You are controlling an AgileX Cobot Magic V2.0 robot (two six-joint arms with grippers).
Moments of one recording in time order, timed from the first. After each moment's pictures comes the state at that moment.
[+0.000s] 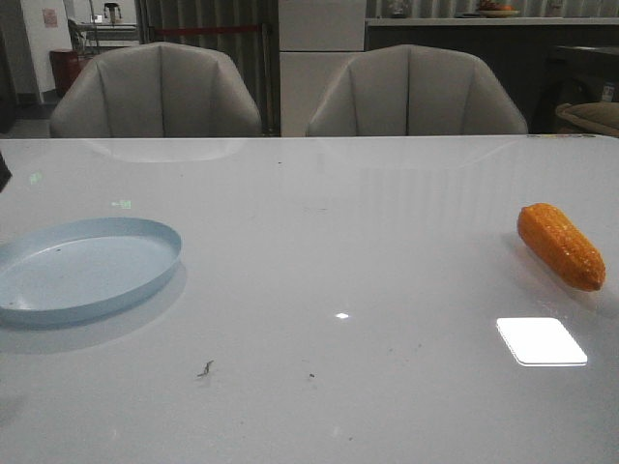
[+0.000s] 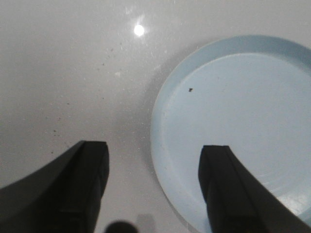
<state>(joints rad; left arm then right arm) -0.07 1.69 -1.16 0.03 0.62 0.08 -0.02 1.02 -0.66 0.21 0.36 -0.02</state>
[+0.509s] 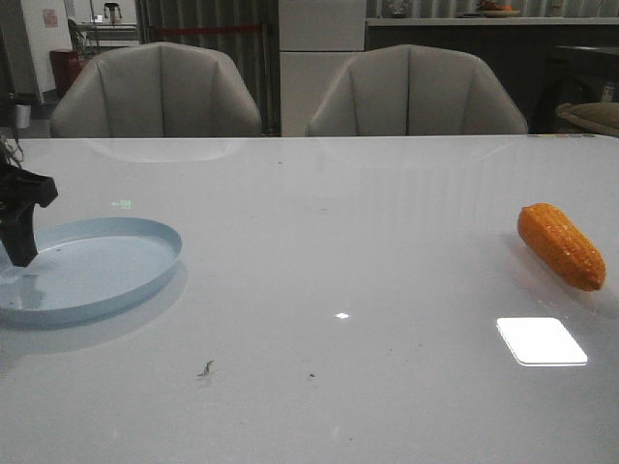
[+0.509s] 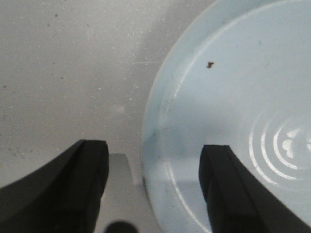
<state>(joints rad) -0.07 1.95 -1.32 0.03 0.75 0.08 -0.02 1.02 -0.66 0.21 0.36 -0.01</state>
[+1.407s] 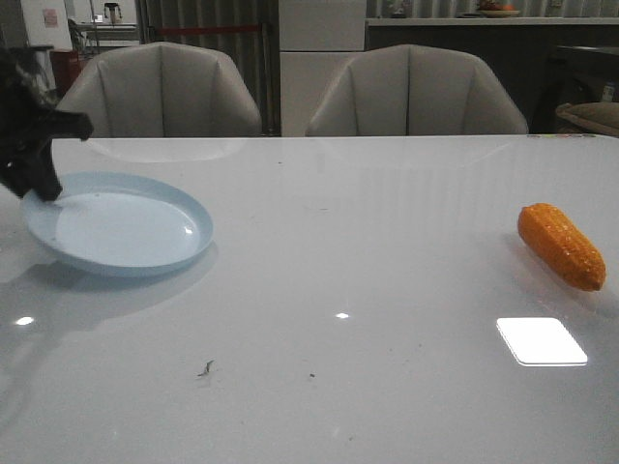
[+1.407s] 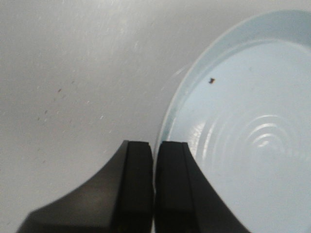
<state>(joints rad) -0.07 2.00 -1.57 -0.15 0.79 0.08 -0.02 1.02 -0.66 0.21 0.36 -0.01</state>
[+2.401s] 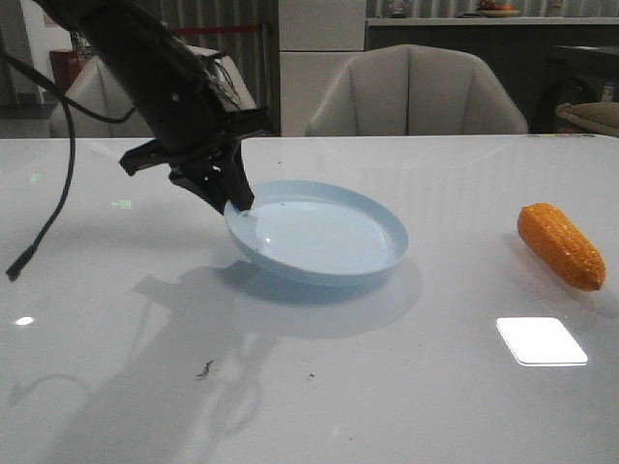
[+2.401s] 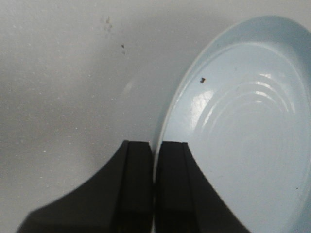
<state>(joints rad) -0.37 2.18 -1.76 -0.41 0.85 0.08 -0.02 1.02 -0.66 0.21 0.36 -0.01</state>
